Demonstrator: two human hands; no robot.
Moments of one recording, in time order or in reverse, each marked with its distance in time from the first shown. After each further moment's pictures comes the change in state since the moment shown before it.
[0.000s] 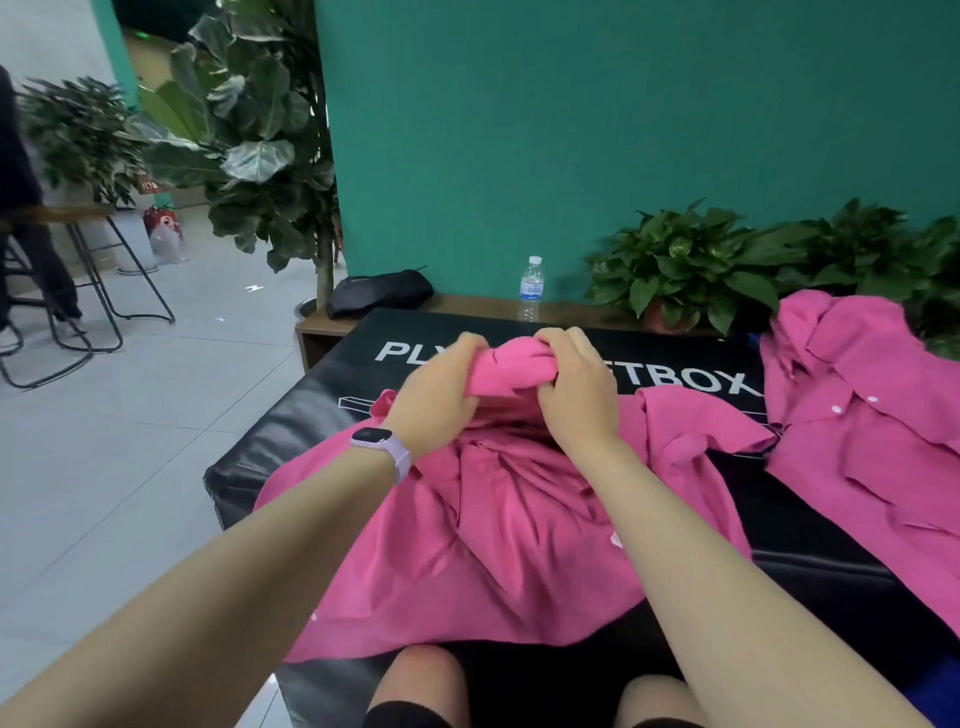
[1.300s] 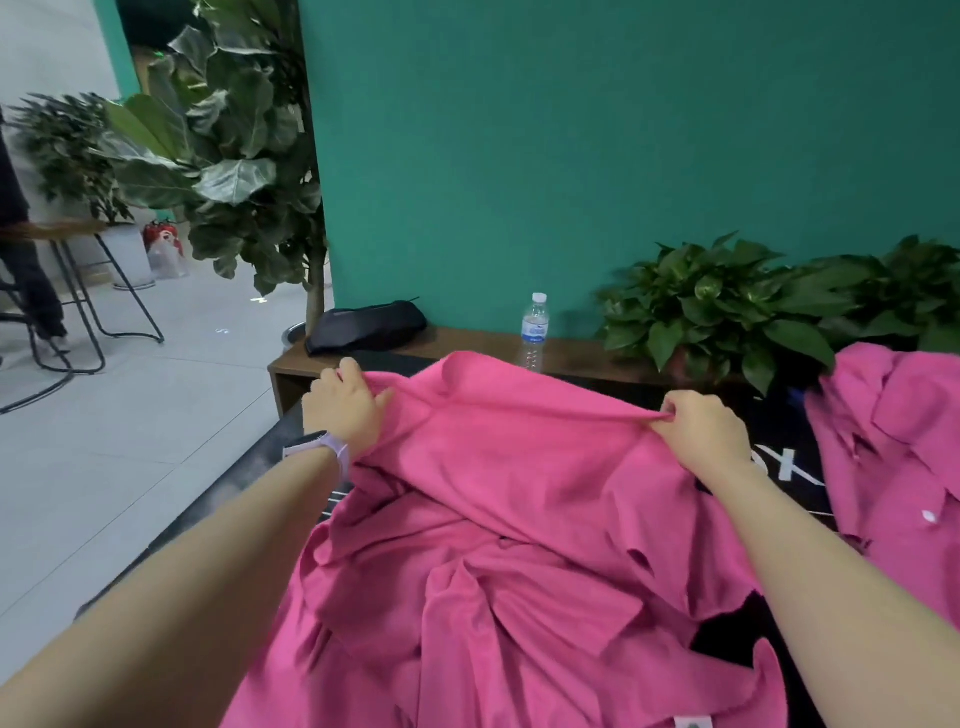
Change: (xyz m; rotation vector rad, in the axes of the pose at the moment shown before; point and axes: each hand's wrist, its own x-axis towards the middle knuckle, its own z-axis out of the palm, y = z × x) left_hand 0.111 -0.131 0.017 0.435 0.041 -0.673; right_hand 0.117 0.203 0.017 -0.362 -0.331 0.495
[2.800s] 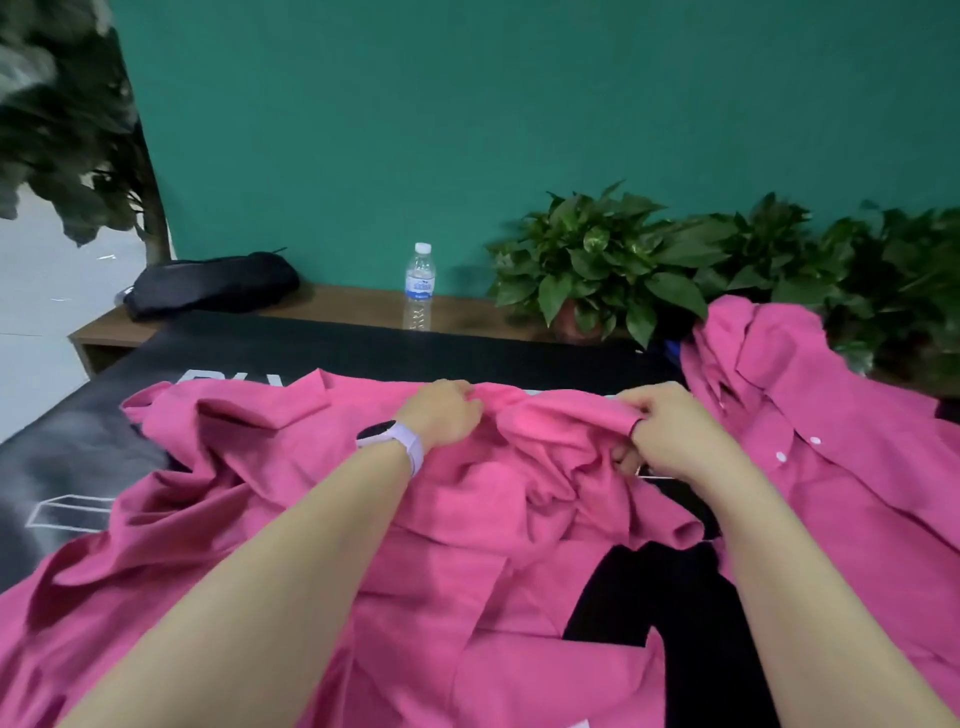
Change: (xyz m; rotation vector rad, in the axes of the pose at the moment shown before) left_hand -0.047 0.204 0.120 -0.275 -0.649 0.430; right_hand -0.046 0.057 -0.055 0.323 -0.268 0.099
